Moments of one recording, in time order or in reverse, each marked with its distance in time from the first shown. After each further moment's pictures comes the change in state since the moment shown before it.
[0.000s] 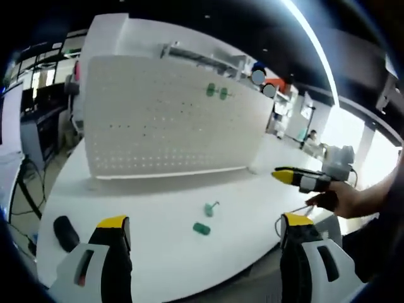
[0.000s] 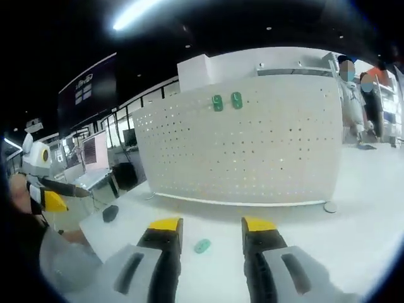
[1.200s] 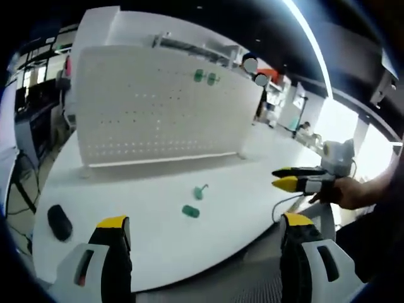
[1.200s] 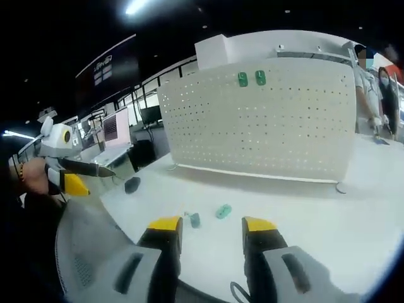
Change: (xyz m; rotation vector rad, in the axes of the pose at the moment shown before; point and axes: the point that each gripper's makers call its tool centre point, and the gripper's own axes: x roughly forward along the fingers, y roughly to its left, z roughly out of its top) left arm -0.005 -0.025 -0.033 0.020 0.070 -0.051; right arm -0.038 0.029 -0.044 -0.033 0.152 0.118
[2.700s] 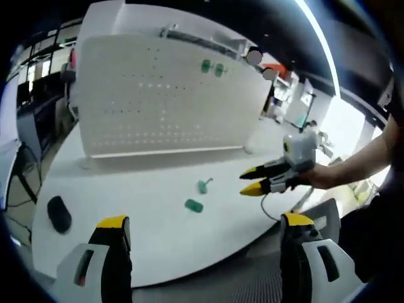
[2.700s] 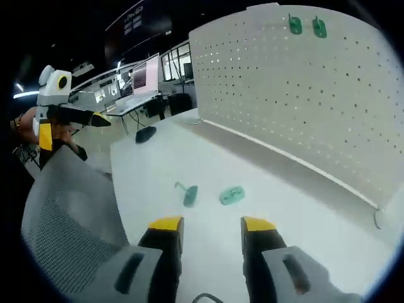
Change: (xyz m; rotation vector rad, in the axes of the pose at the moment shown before) left arm 0.013 0.006 -0.007 -0.041 0.049 0.047; right arm 0.108 -0.020 -0.049 -0.243 0.302 0.299
